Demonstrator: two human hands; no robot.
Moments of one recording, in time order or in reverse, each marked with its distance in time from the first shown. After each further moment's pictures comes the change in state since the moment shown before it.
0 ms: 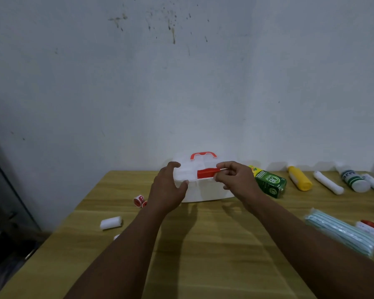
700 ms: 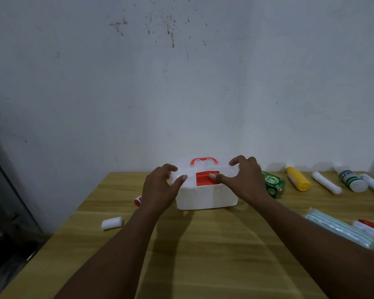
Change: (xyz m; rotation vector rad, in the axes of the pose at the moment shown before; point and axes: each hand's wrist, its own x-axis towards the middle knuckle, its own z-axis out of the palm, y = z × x) left_hand -0.004 0.006 -0.016 0.004 0.144 0.027; right_hand 0.010 0.004 -0.017 -0.671 0.202 -0.135
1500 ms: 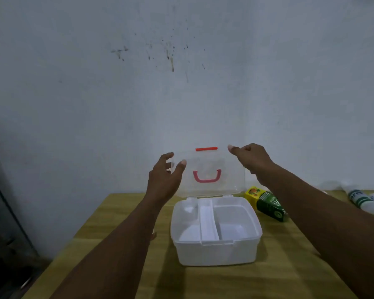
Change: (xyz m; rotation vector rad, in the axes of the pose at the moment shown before) left_hand 0.071 0.042 -0.013 -0.294 -0.041 -0.174; right_hand 0.090 -0.044 -0.052 0.402 -0.047 0.216
